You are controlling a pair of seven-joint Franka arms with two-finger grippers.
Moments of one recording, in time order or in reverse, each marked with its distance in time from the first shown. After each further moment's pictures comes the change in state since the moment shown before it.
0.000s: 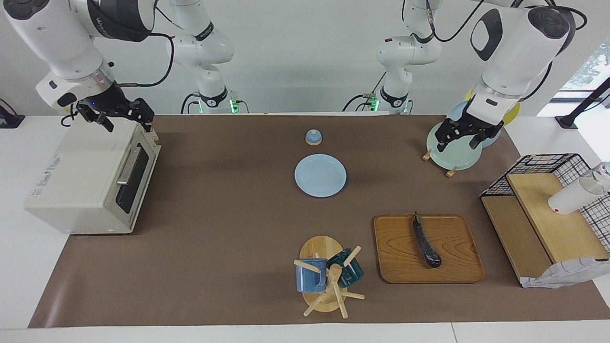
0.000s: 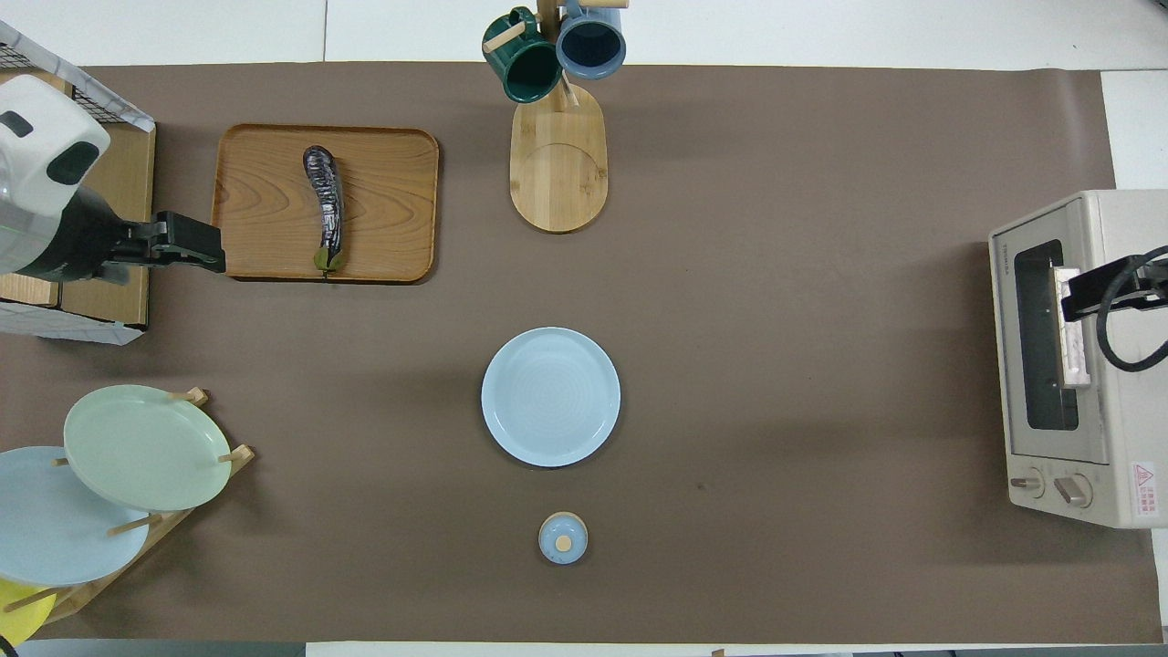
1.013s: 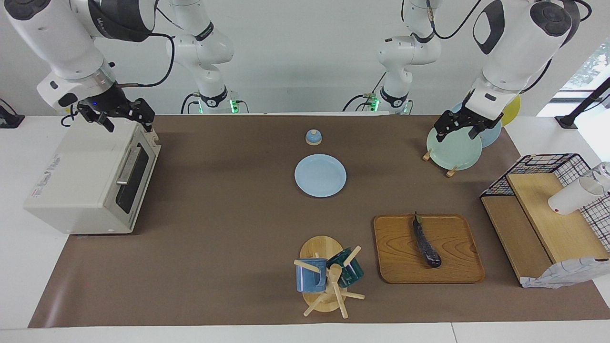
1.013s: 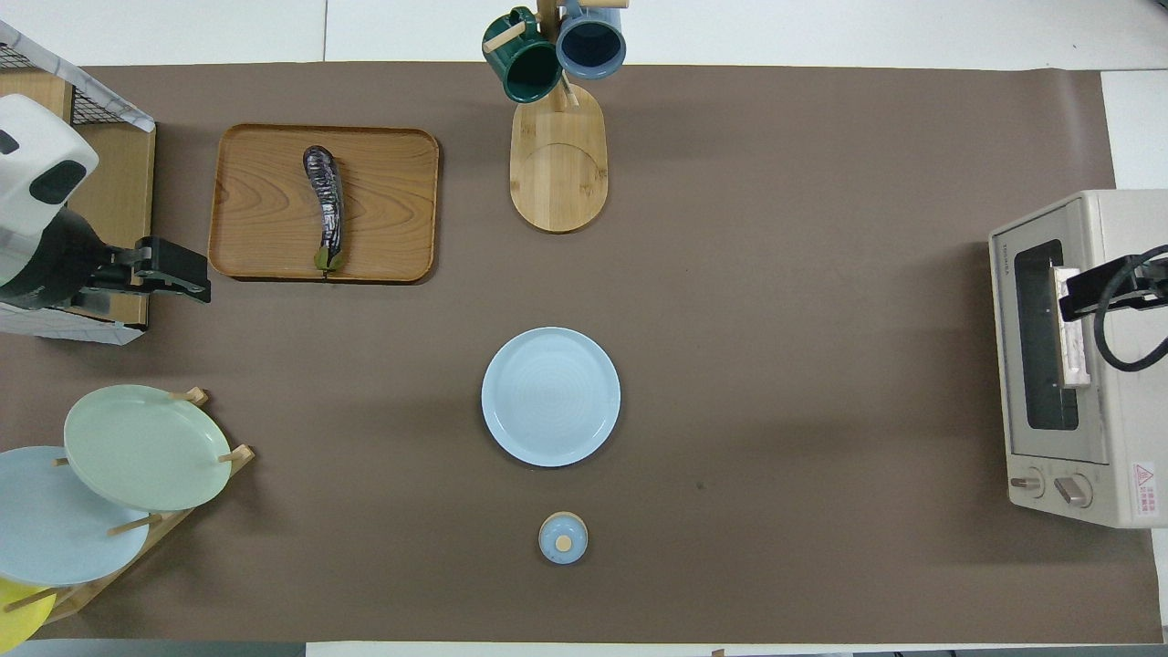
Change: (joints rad) left arm 0.000 -0.044 0.001 0.020 0.020 -0.136 0.000; right arm 0.001 0.001 0.001 0.000 0.000 0.000 0.000
